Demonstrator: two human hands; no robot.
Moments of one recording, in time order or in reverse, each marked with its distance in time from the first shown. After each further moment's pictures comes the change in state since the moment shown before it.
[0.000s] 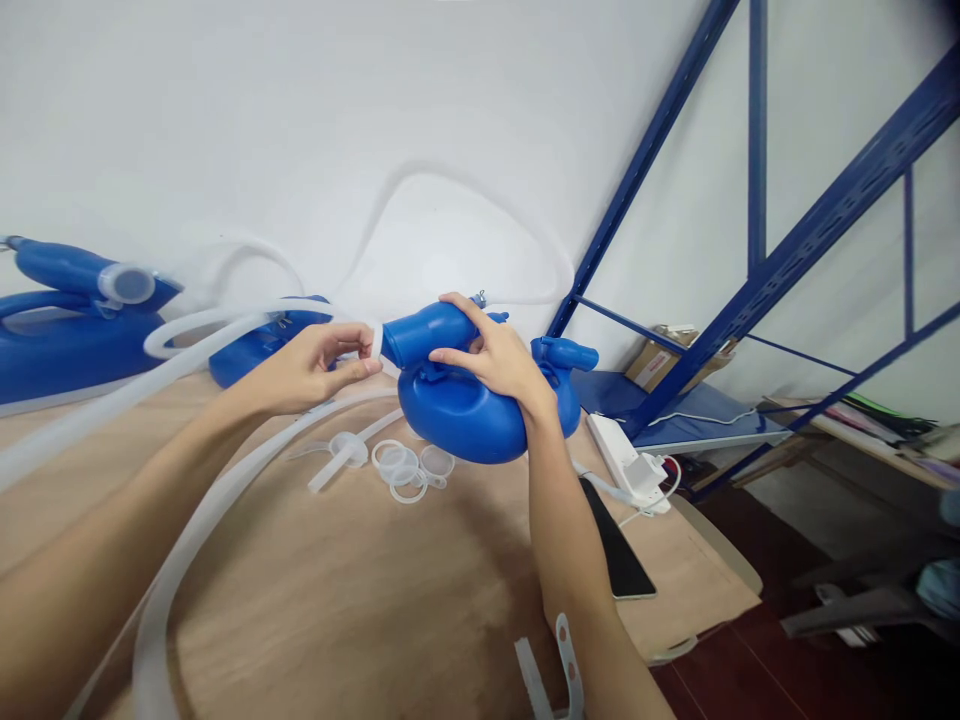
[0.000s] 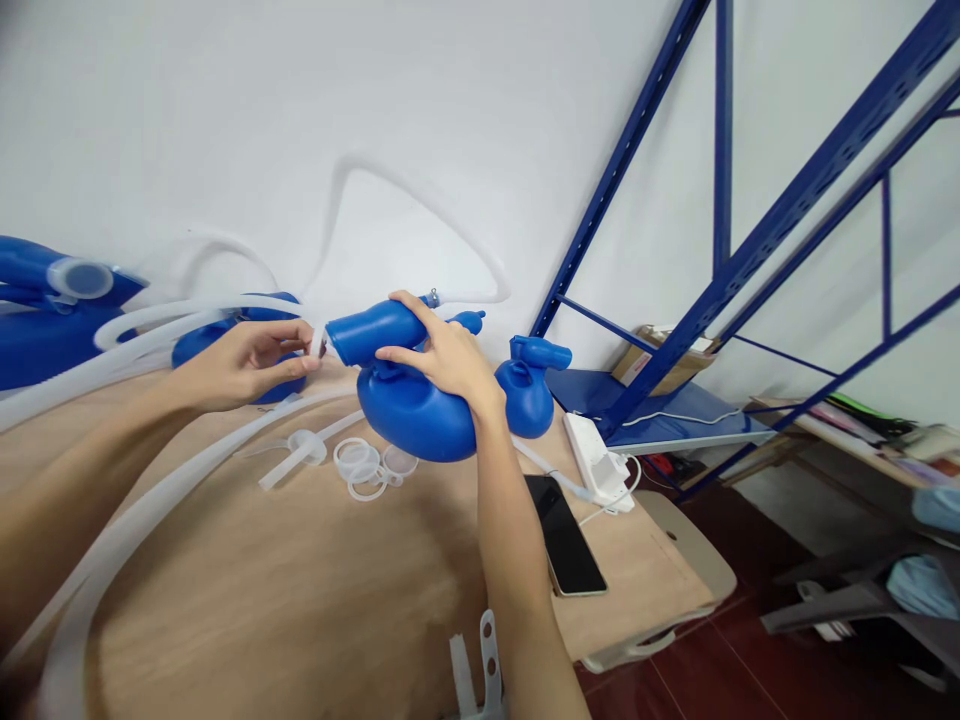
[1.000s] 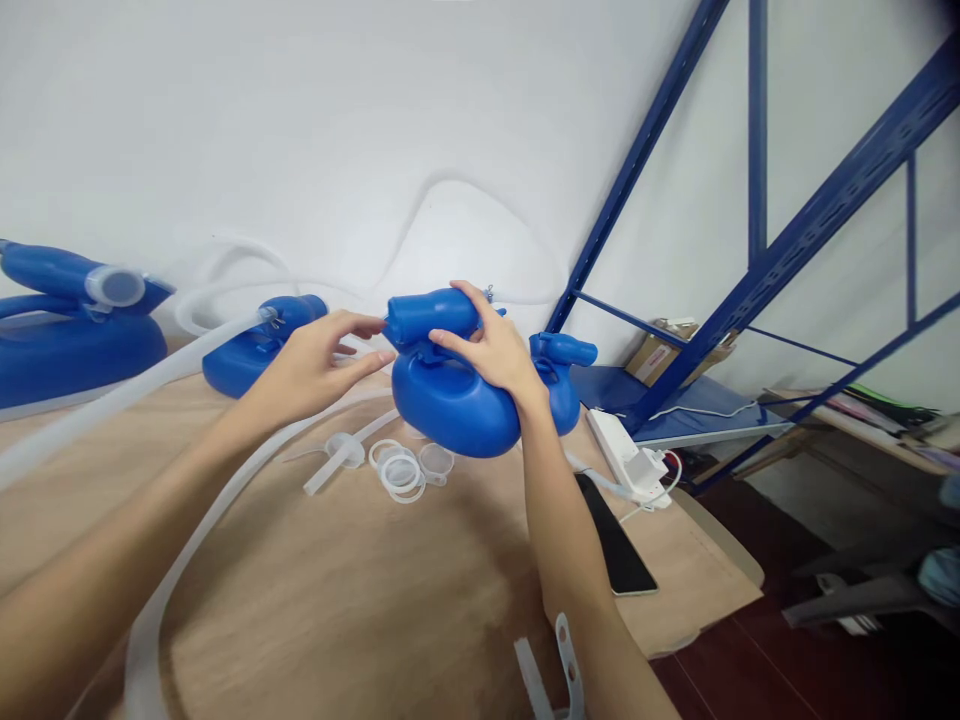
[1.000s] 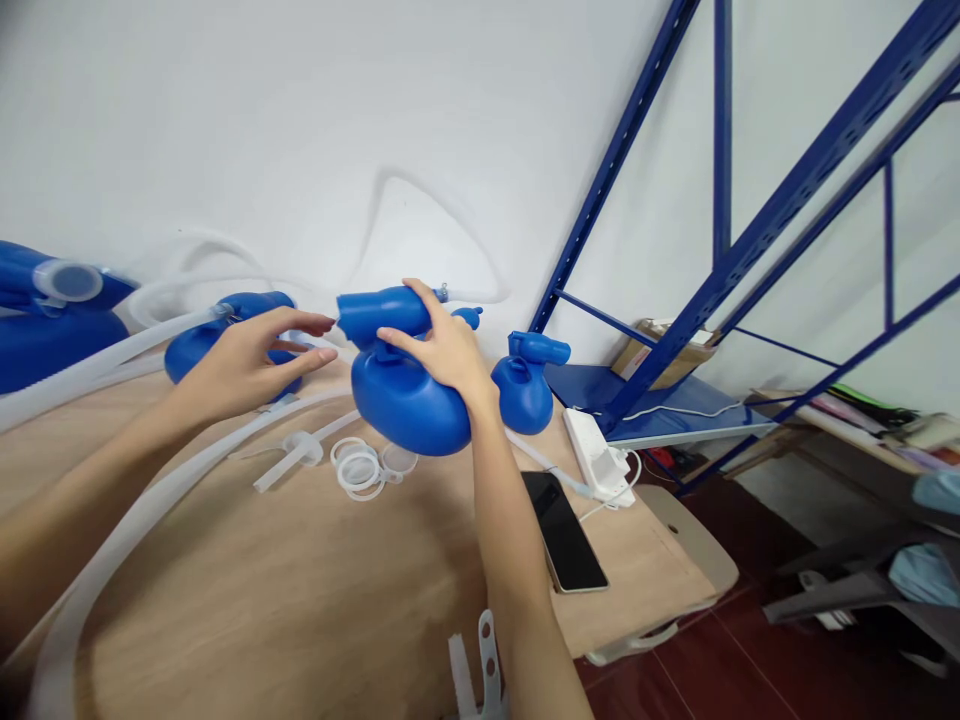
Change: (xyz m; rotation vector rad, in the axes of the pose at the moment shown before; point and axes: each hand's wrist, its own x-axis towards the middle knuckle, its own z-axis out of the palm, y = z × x) left_hand 0.000 0.006 0.019 -0.077 0.215 -0.108; right_hand 0.005 0.014 0.007 0.062 0.117 0.057
